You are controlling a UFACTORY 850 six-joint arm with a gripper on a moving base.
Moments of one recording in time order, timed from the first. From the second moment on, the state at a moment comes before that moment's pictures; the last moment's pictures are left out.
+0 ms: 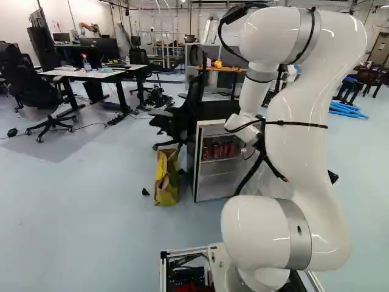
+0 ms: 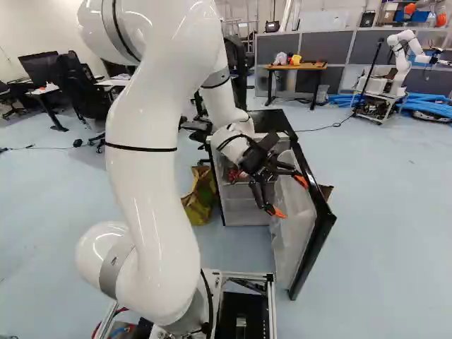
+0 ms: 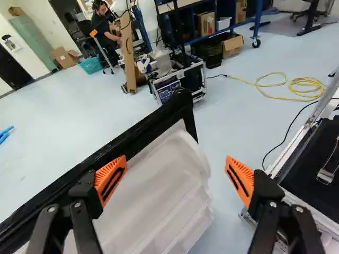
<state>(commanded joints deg) -14.9 -30.1 -46.9 114.3 70.7 0.0</state>
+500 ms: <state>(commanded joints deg) -18.6 -32.7 -52.6 113.0 69.5 0.0</state>
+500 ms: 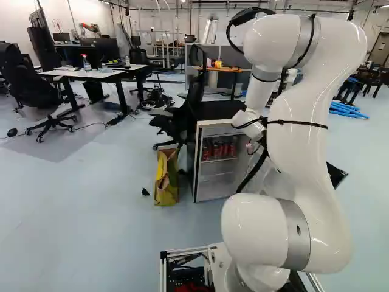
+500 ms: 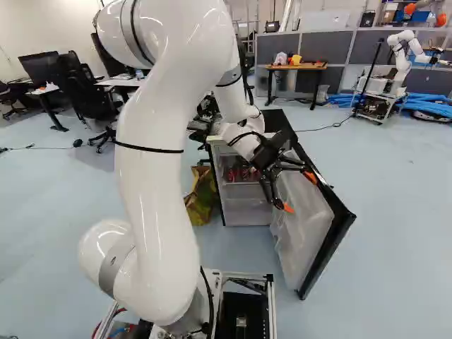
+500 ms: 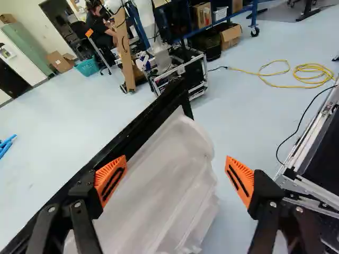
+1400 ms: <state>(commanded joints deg) -17.4 -29.6 -46.4 103.8 69.4 0.0</state>
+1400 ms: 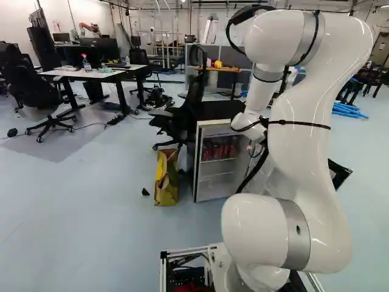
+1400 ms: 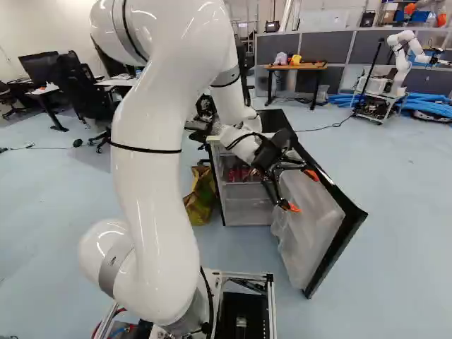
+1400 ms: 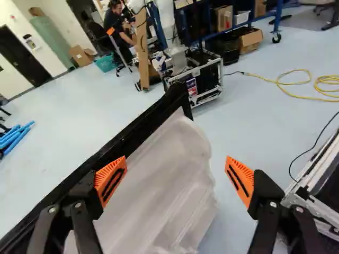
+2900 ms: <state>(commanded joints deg) -7.0 -11.1 -17.8 58.6 69.4 0.0</state>
